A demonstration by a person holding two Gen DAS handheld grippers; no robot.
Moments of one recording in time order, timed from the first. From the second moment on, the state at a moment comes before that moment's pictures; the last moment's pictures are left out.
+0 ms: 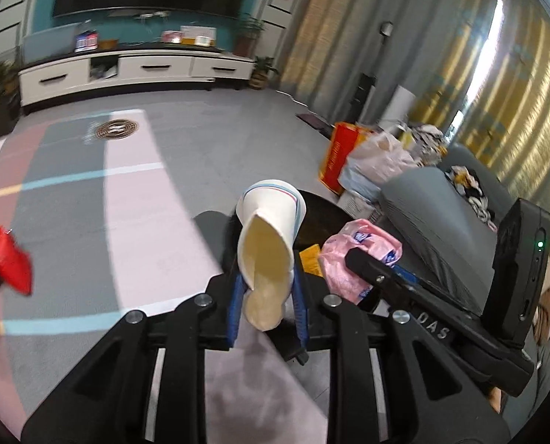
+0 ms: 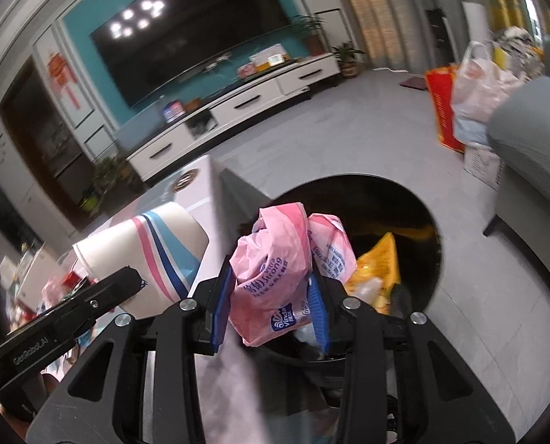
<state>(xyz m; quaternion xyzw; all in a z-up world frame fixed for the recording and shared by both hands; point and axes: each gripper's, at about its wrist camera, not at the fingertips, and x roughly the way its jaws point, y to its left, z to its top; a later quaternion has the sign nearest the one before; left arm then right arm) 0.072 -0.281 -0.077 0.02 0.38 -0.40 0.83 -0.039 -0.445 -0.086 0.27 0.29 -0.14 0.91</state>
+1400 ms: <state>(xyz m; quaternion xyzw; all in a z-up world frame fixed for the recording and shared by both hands) 0.040 -0.077 -0.093 0.03 0.42 -0.20 0.89 -0.023 -0.344 -0.080 0.20 0.38 -0.03 0.90</state>
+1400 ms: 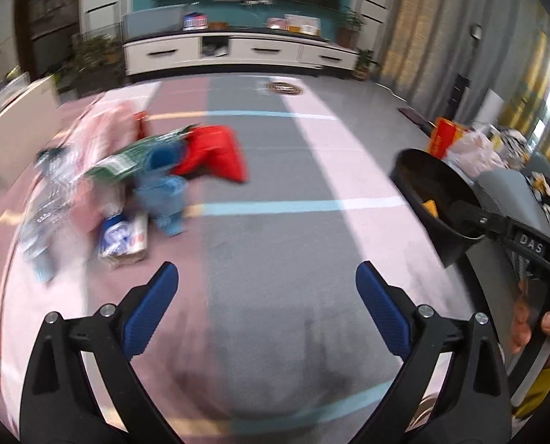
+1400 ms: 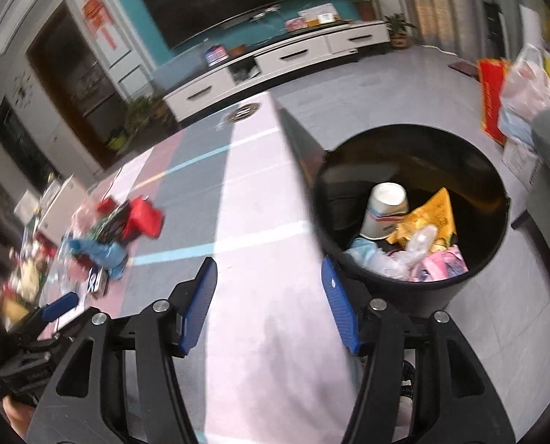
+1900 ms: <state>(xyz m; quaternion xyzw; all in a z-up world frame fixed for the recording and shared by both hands) 0.049 0.084 -0.103 -0.07 0.43 -0.01 0.90 0.008 -0.234 -0.084 0.09 0.42 0.07 0.90</state>
